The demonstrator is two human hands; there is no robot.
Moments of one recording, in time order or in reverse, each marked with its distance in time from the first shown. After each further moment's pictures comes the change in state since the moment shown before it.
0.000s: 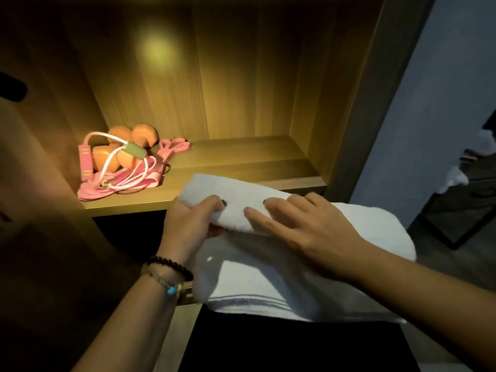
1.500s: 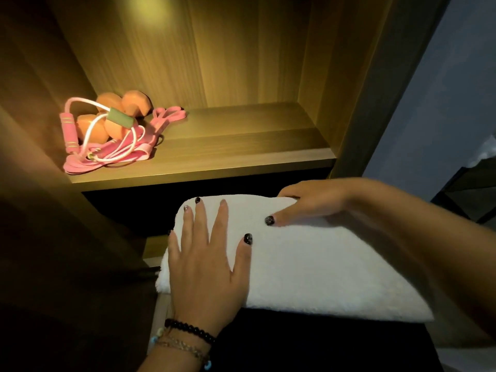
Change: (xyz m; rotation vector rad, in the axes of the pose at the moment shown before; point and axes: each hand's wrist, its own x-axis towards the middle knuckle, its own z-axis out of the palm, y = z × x) left_hand -0.057 -0.091 0.012 1.341 0.043 0.347; right_hand 0.008 0.065 0.072 1.101 -0.958 0.491
